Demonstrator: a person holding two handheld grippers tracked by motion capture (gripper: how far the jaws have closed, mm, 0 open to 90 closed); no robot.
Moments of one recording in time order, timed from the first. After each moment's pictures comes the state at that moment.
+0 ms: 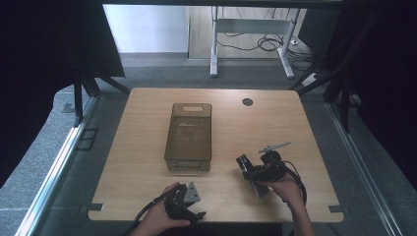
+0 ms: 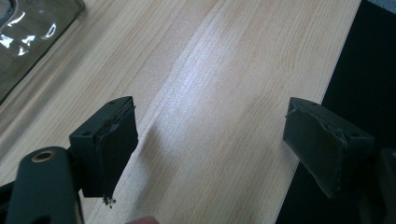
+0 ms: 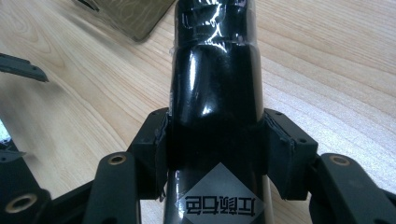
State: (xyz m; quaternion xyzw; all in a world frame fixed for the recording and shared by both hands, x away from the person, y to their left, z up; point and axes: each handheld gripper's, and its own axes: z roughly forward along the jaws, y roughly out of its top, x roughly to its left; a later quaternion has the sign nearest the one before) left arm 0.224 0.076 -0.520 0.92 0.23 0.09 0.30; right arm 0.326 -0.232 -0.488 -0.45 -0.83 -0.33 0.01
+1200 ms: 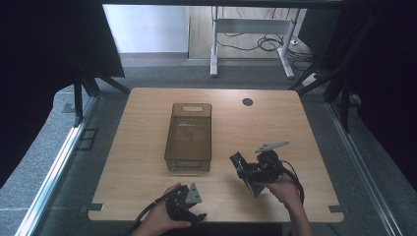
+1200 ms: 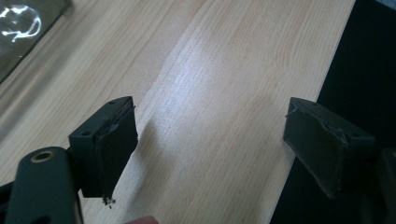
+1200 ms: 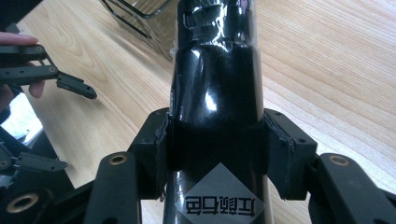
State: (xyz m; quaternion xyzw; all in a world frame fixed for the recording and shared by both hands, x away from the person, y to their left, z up) left arm 0.223 0.074 -0.521 0.92 0.23 0.08 0.30; right arm 0.314 -0.215 -0.464 -0.40 -0.84 -0.37 -0.01
